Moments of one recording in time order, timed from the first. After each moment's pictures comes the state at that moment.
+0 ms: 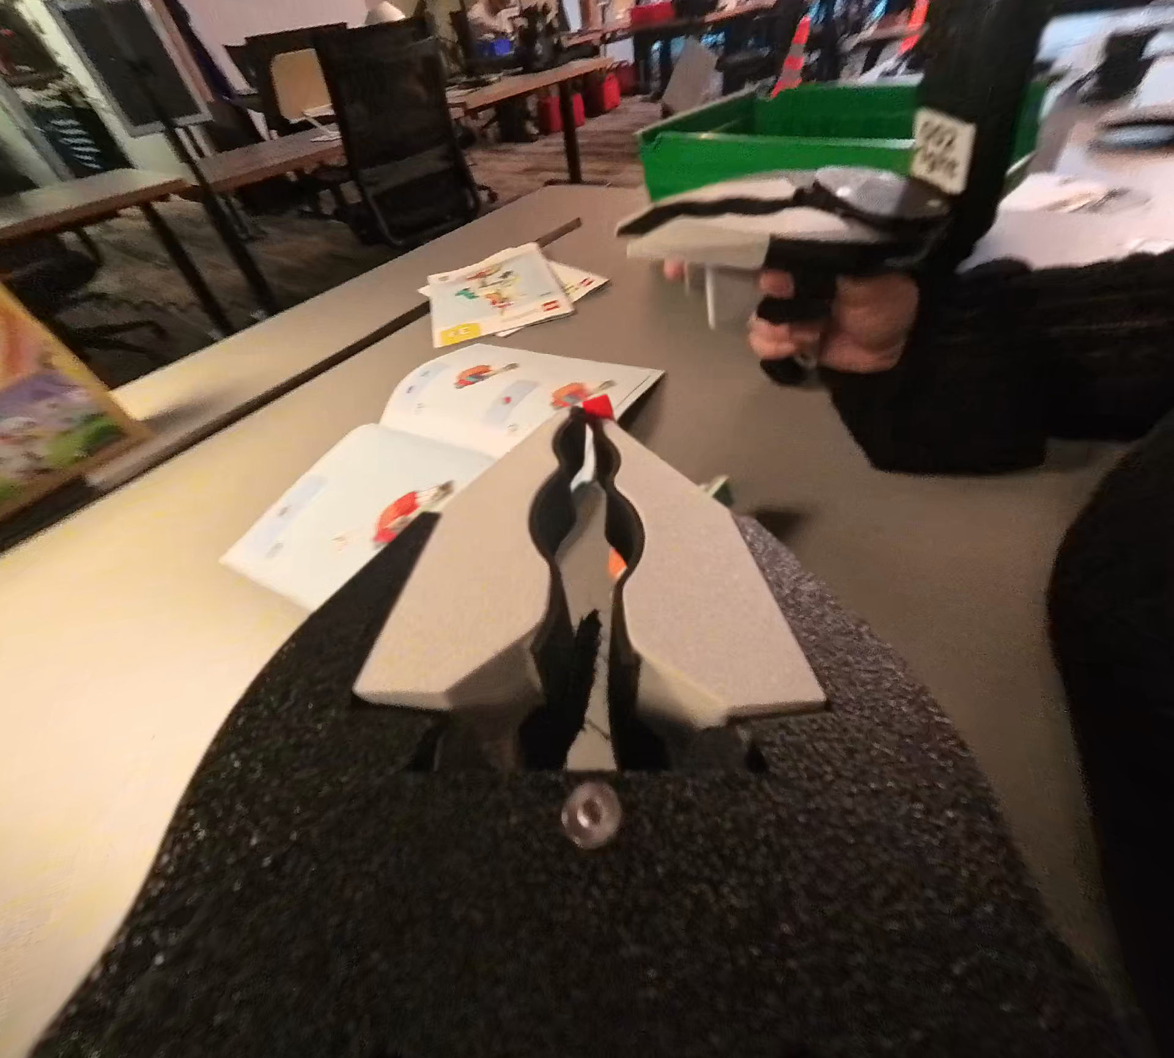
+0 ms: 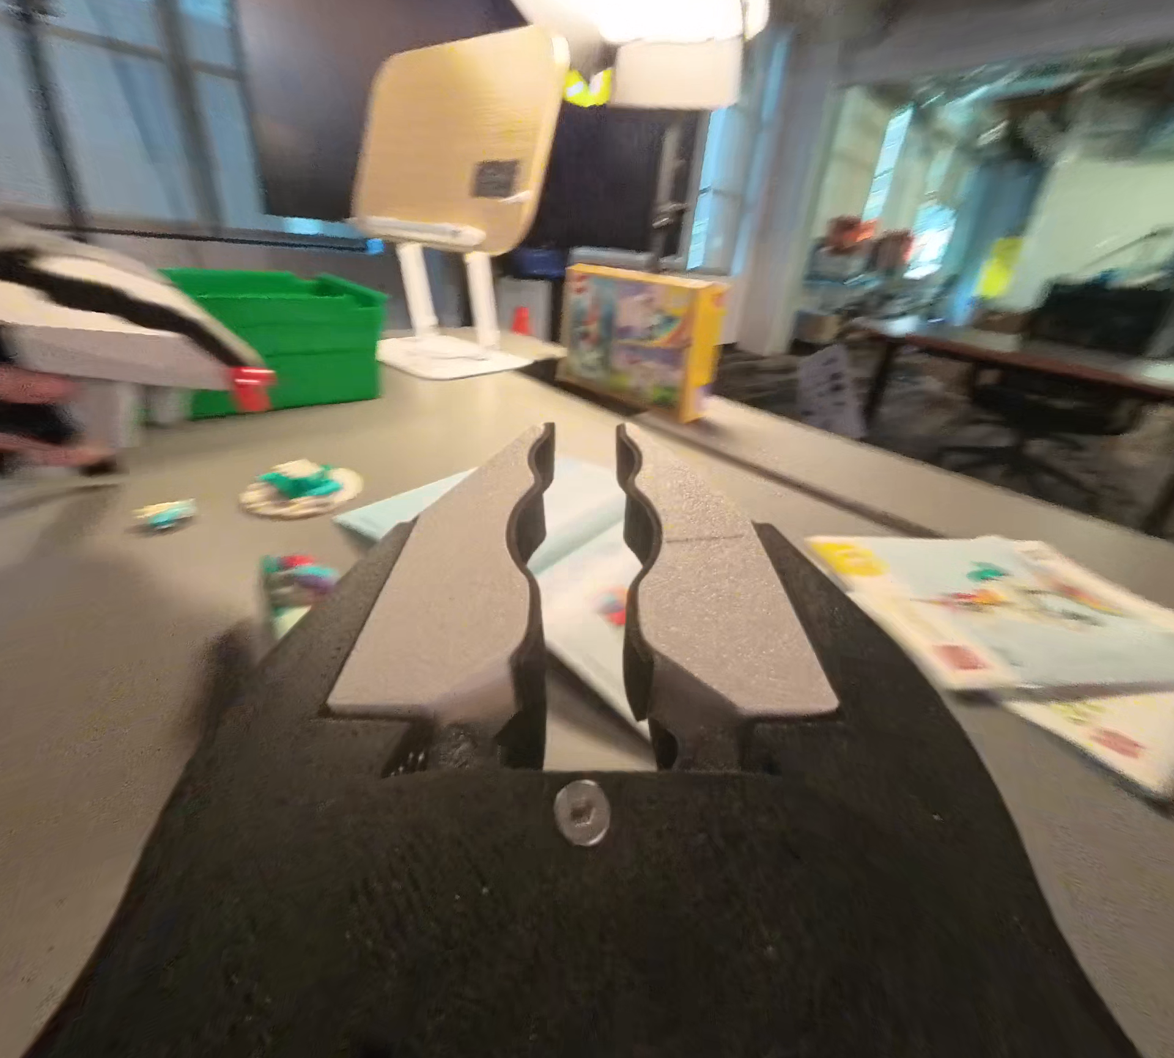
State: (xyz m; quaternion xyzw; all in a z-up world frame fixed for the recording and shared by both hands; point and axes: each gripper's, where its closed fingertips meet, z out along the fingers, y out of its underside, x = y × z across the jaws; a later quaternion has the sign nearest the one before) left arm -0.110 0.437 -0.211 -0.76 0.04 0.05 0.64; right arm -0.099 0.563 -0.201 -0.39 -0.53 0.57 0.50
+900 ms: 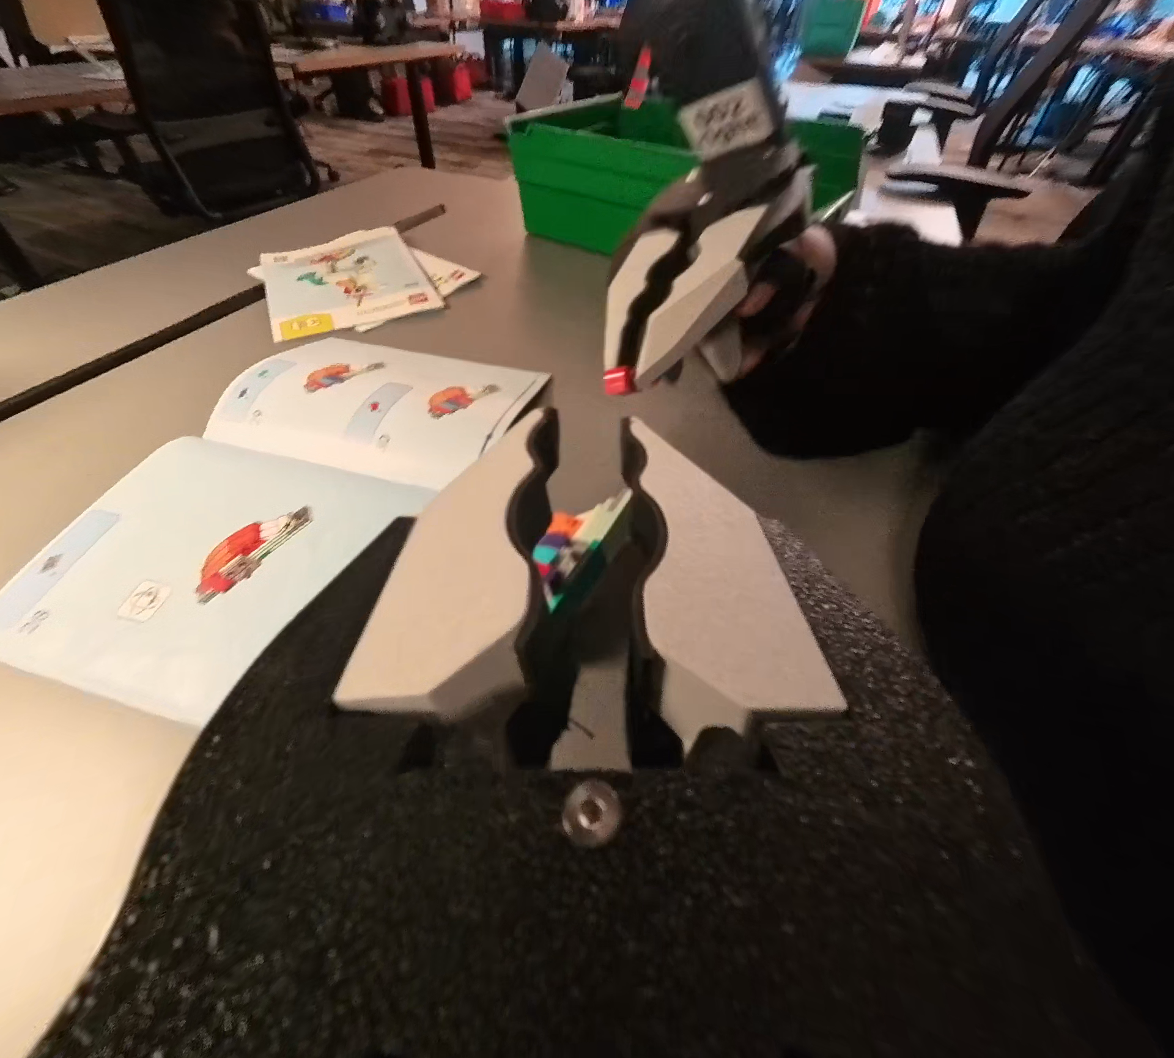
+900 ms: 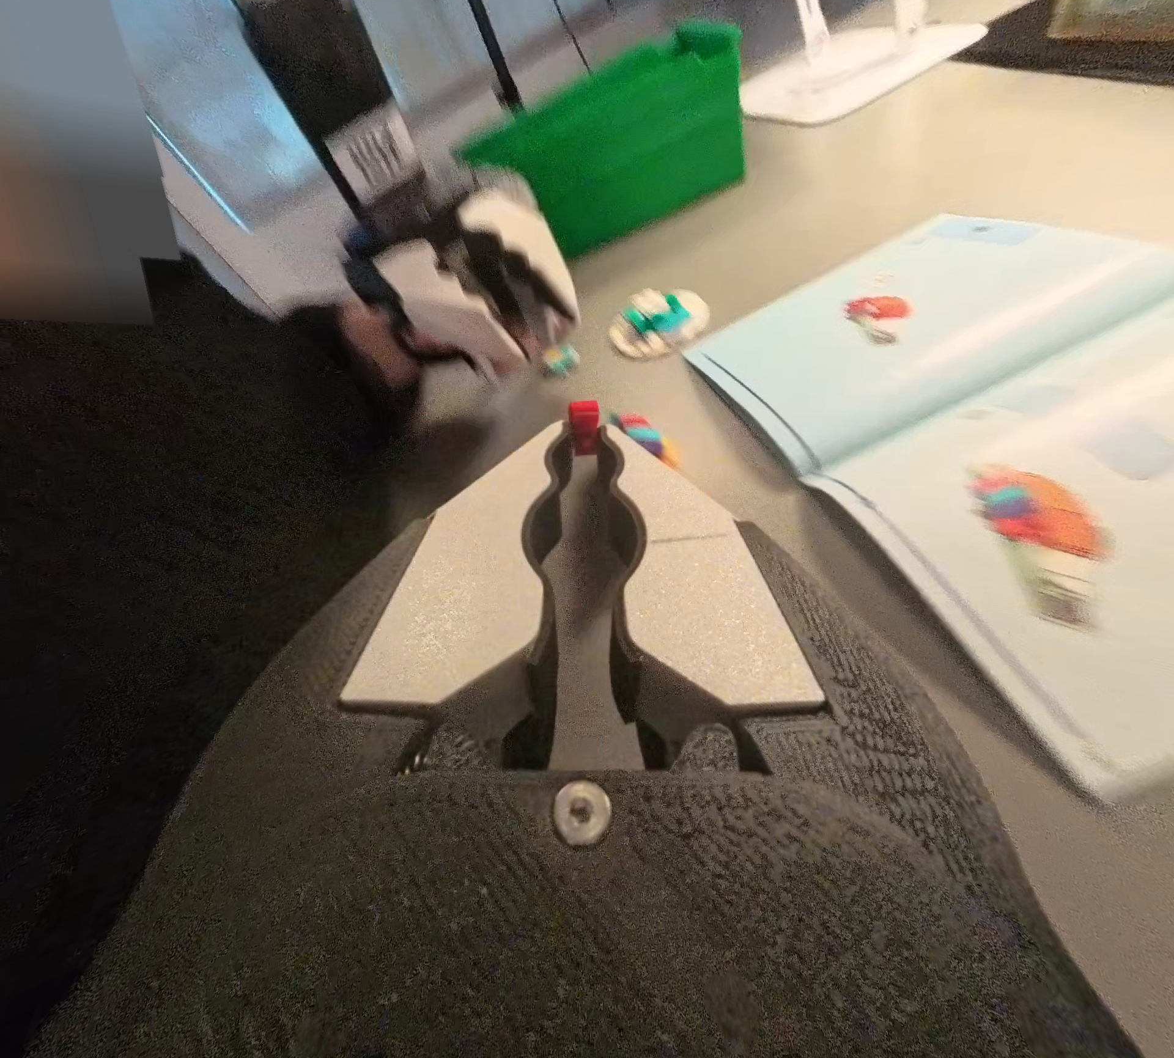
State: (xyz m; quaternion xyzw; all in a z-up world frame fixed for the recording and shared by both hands) left arm -0.083 0.457 -0.225 -0.77 0.07 -0.08 0.63; right arm -0.067 0.486 -0.237 -0.40 -0.67 0.62 0.09
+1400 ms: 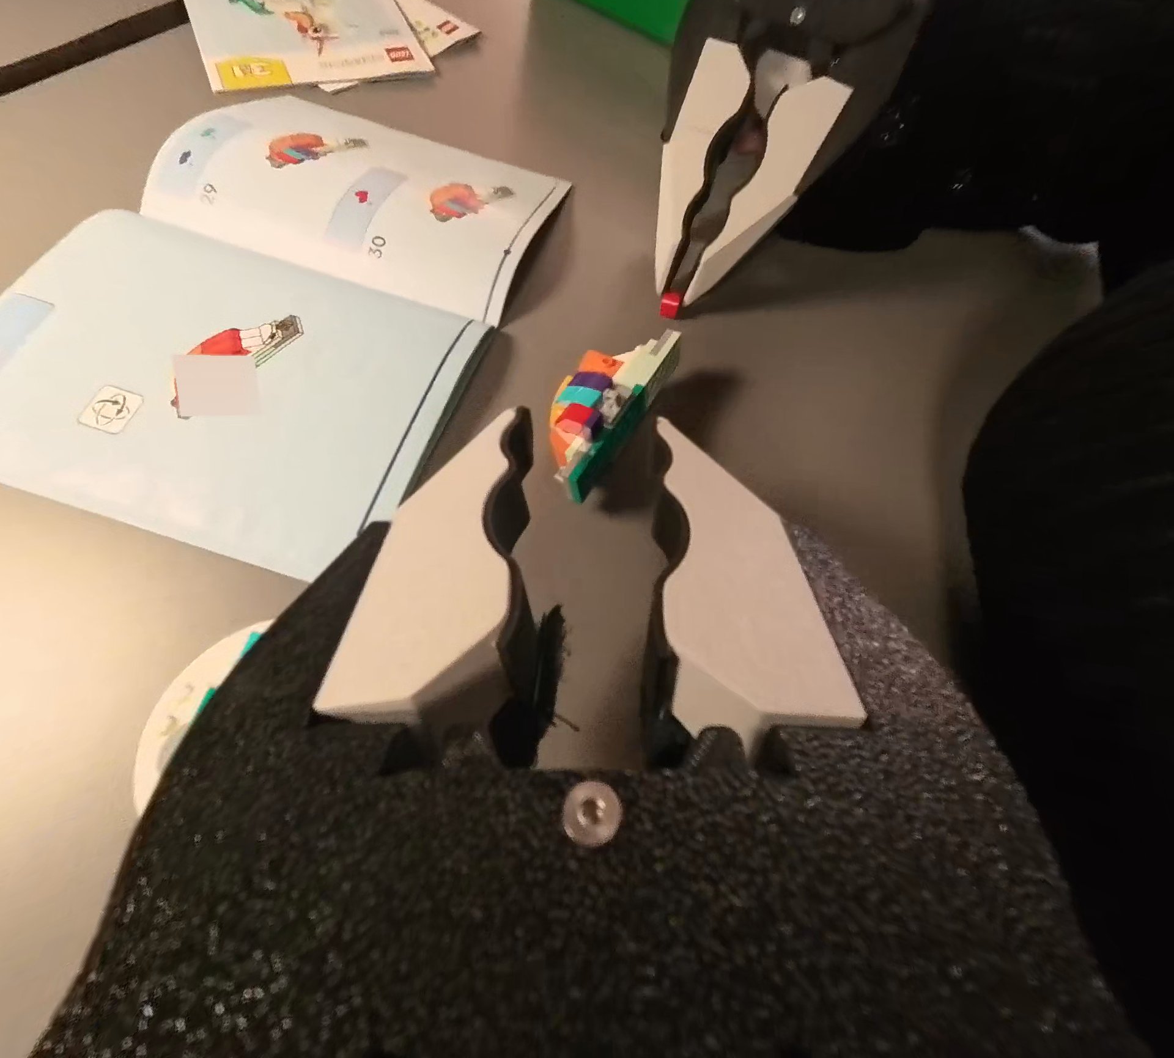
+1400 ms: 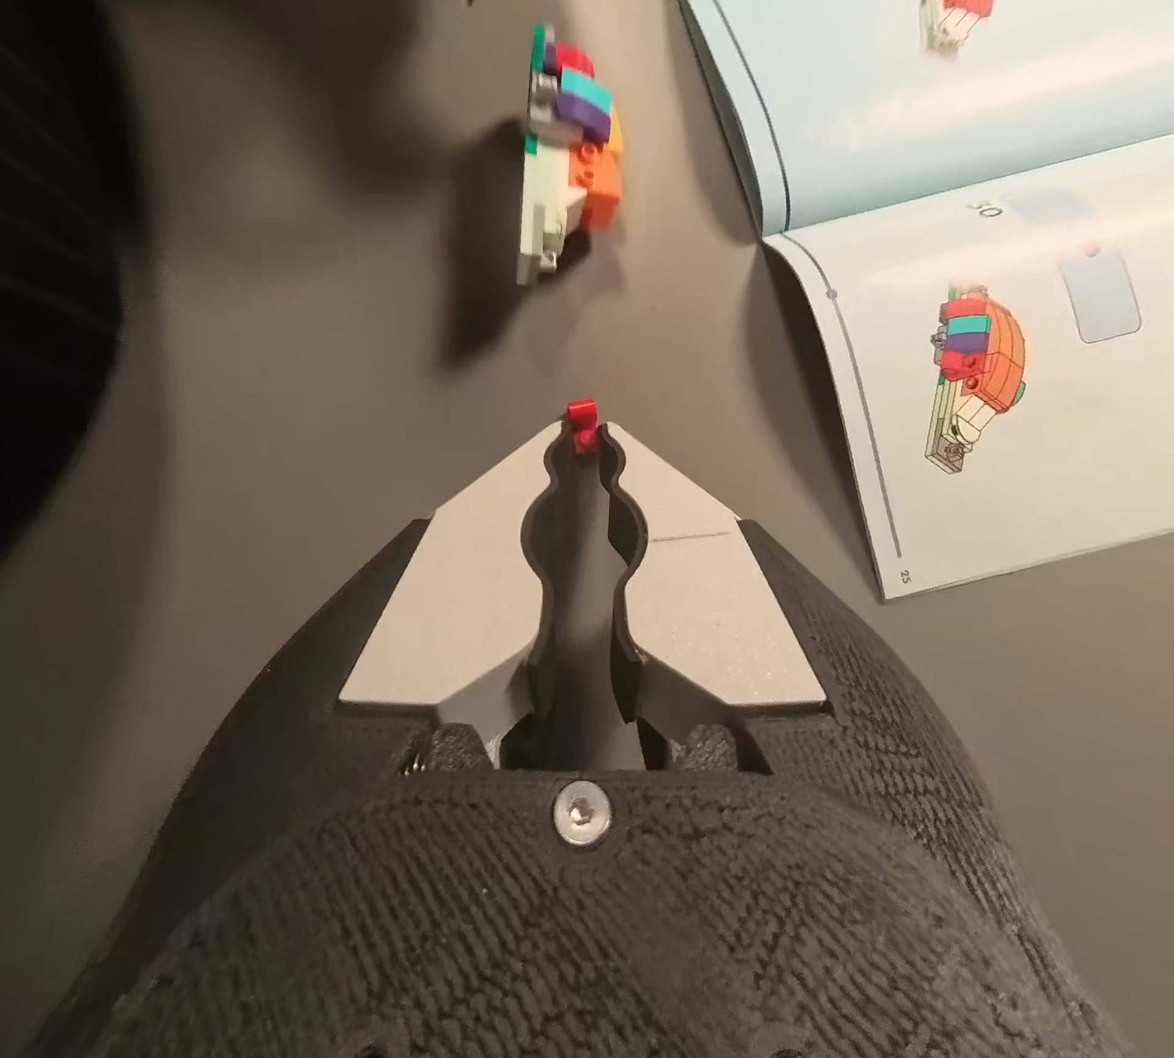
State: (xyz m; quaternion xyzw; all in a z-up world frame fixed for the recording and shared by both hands) left arm -0.103 0.436 -0.277 -0.86 0.05 -0.11 0.50; right arm -0.043 0.521 -0.319 -0.33 -0.87 0.35 0.10
